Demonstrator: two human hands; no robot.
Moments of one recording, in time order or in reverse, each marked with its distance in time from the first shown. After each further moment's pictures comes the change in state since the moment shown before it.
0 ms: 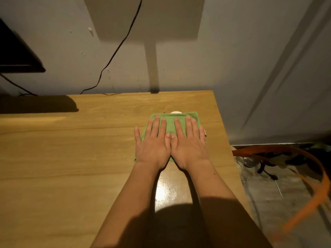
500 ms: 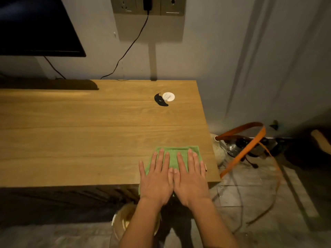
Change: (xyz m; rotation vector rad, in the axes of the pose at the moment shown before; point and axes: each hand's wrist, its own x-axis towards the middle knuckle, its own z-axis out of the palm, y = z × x) left_hand -0.278 0.056 0.018 0.025 -0.101 -0.018; right_hand -0.281 0.034 0.024 -0.012 -0.029 0.003
